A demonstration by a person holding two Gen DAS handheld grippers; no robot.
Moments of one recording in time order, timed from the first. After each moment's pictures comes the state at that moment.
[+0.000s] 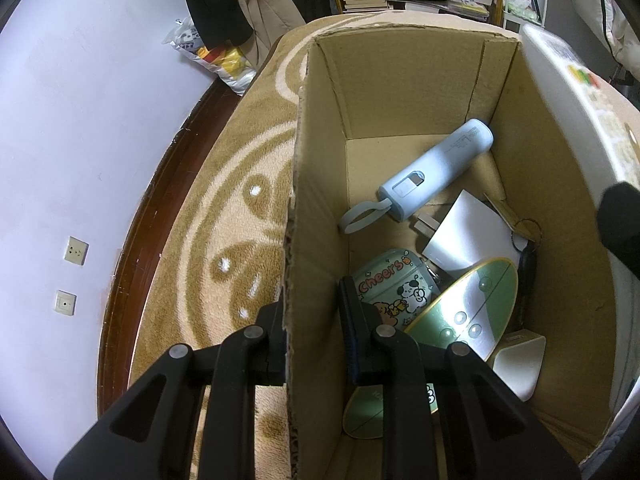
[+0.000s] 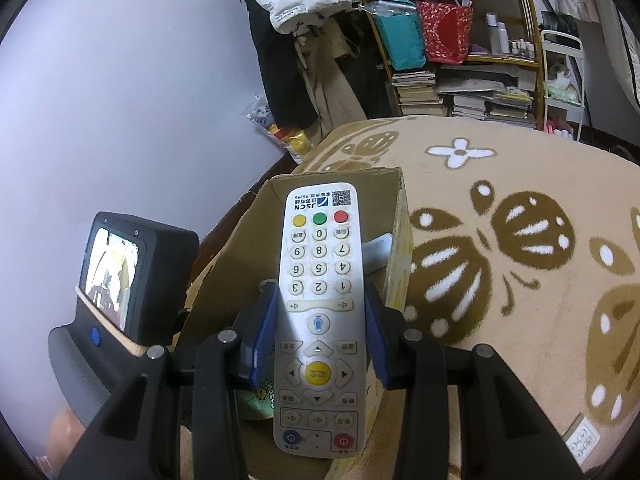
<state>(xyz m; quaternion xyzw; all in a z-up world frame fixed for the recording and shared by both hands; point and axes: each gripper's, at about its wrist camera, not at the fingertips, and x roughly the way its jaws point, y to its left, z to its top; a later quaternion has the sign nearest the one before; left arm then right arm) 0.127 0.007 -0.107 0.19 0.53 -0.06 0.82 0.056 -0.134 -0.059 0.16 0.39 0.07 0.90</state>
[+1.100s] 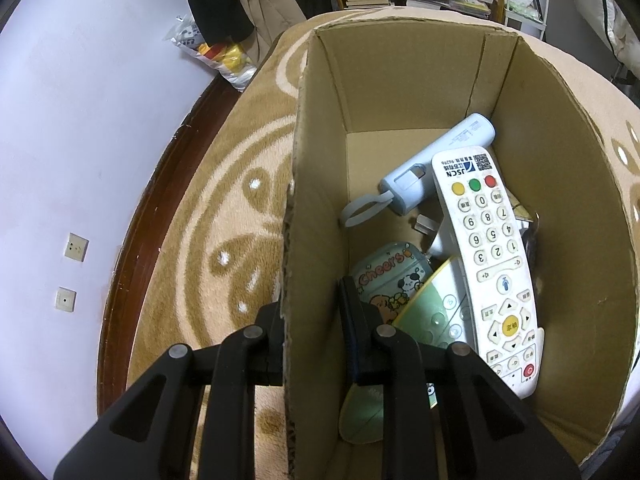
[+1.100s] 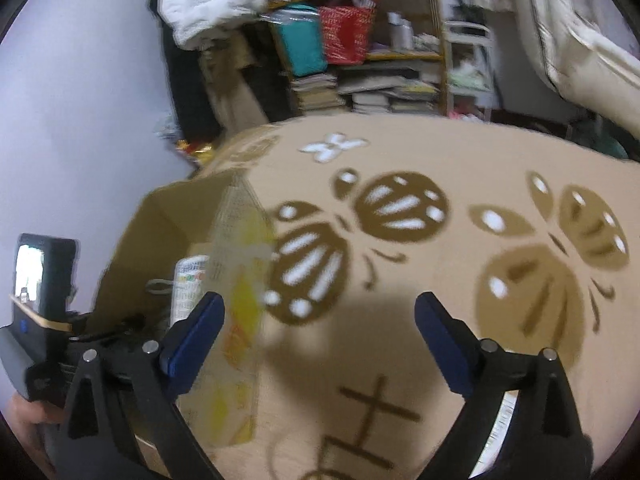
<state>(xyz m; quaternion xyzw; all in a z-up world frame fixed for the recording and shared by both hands) 0.127 0.008 -0.110 0.19 0.54 -0.05 0.82 0.008 -0.219 -0.070 0.16 0.41 -0.11 0.89</state>
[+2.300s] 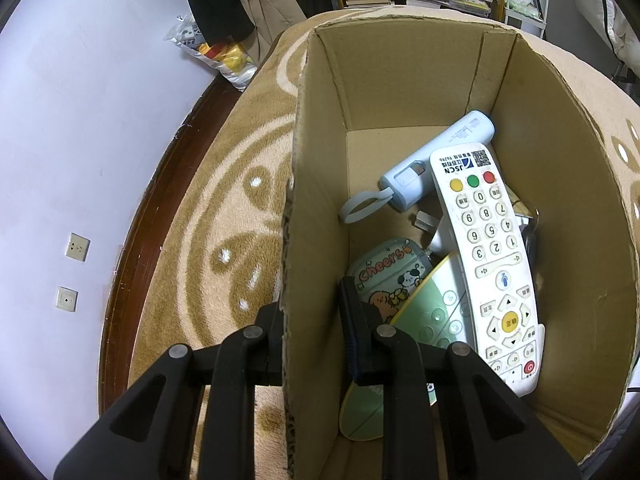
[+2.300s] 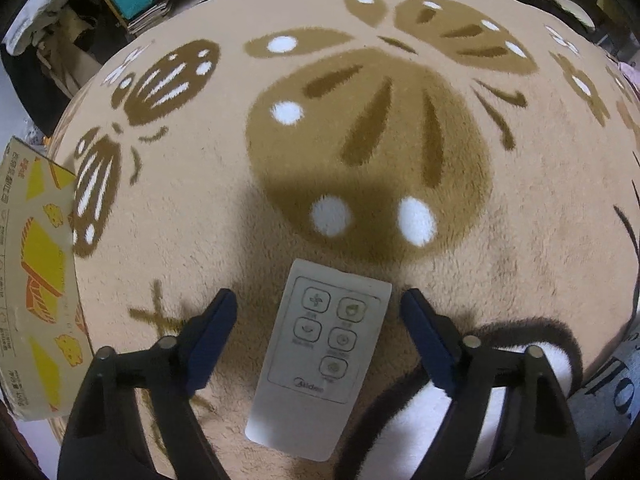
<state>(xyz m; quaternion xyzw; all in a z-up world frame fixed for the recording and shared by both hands) 0.124 0.006 -0.112 0.19 0.54 -0.05 0.82 -0.055 -0.304 -0.163 0.27 0.55 -0.27 0.74</state>
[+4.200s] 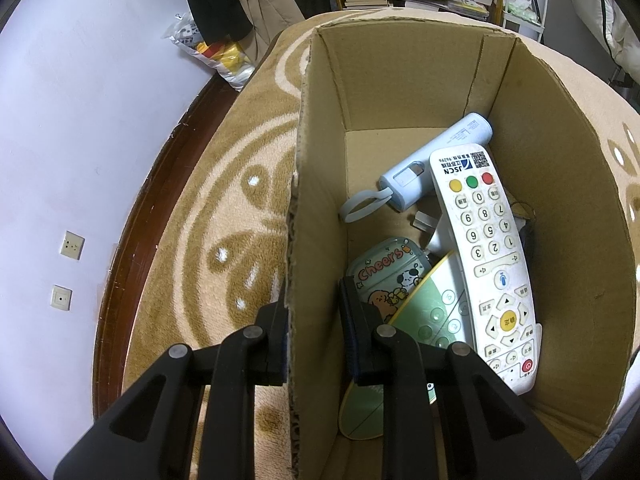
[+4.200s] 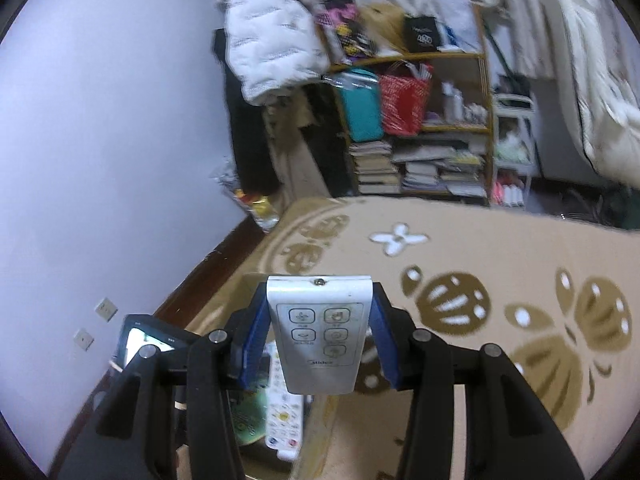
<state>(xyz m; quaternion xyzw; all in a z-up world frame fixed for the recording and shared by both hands) 0.127 0.012 -0.109 0.18 0.54 -0.06 0.82 0.031 -0.158 0.042 0.12 0.30 -0.01 0.94</state>
